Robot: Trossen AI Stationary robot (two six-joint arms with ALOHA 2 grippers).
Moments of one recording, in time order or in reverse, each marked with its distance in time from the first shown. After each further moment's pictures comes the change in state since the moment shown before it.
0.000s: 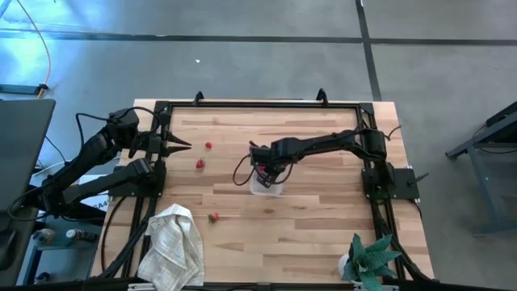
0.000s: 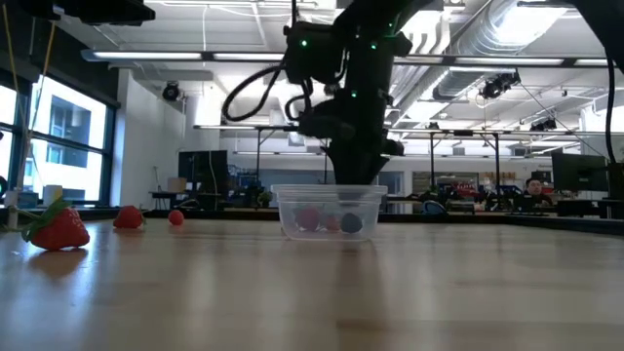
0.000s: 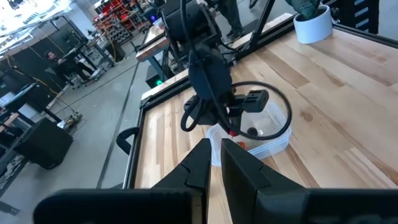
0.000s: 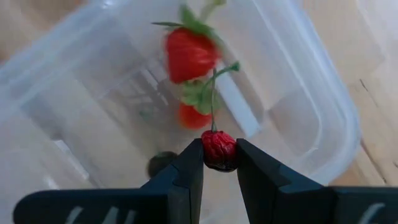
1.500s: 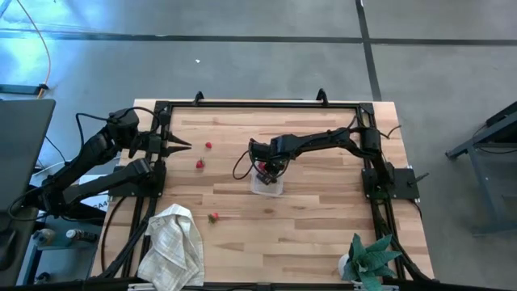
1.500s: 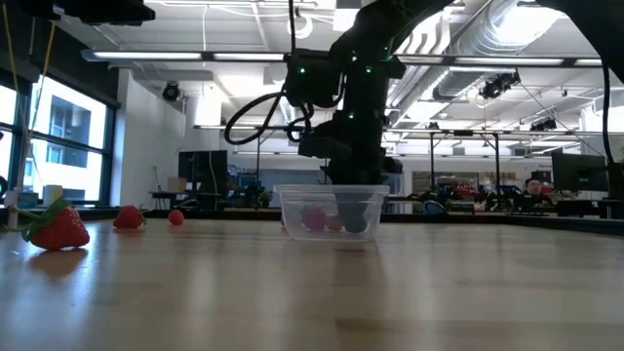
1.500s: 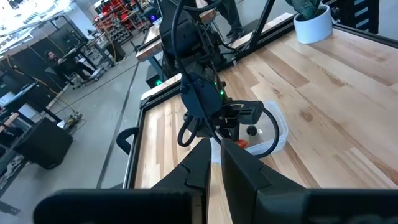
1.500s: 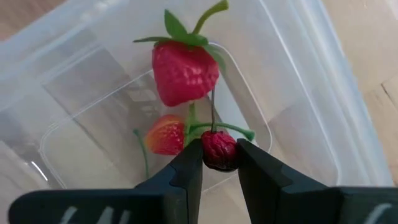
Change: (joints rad) left arm 0.000 0.000 0.000 0.000 0.000 0.000; right arm -0.044 0.043 -0.019 0.044 -0.060 -0.030
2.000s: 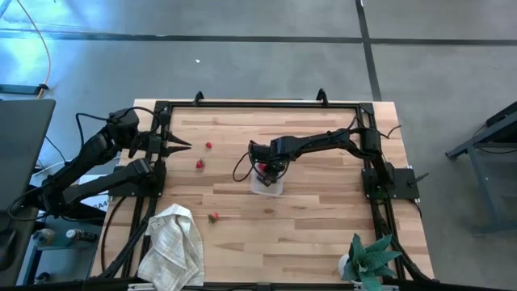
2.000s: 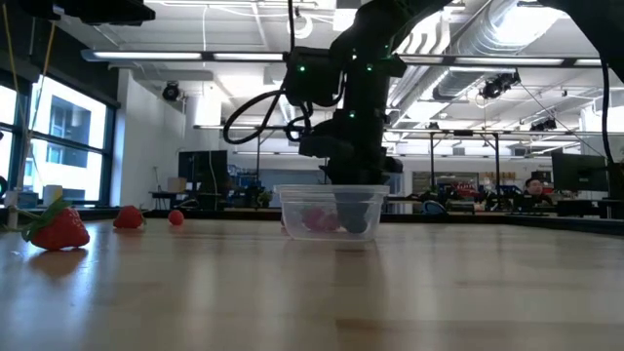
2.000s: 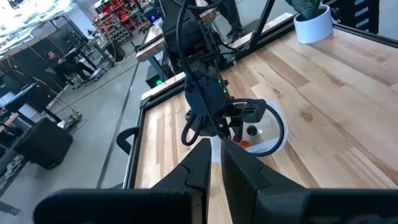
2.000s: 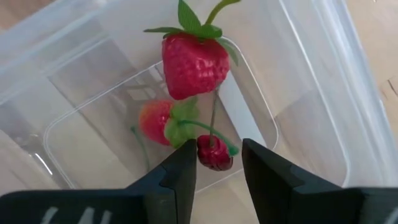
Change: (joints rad) left arm 0.000 0.000 0.000 0.000 0.000 0.000; right arm 0.009 0.000 0.000 -0.005 0.002 -0.004
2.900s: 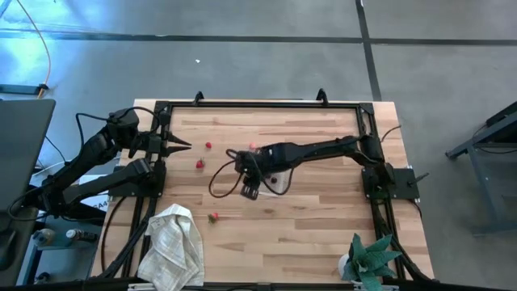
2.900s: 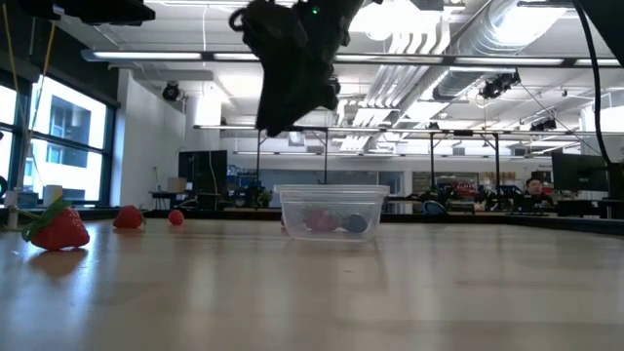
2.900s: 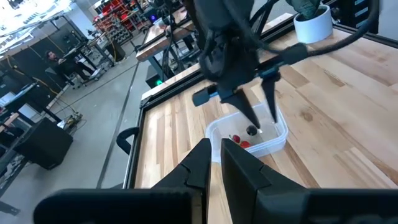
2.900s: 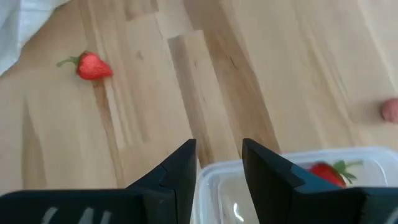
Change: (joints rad) left arm 0.000 0.000 0.000 0.000 0.000 0.000; right arm 0.146 -0.002 0.311 0.036 -0.006 -0.209
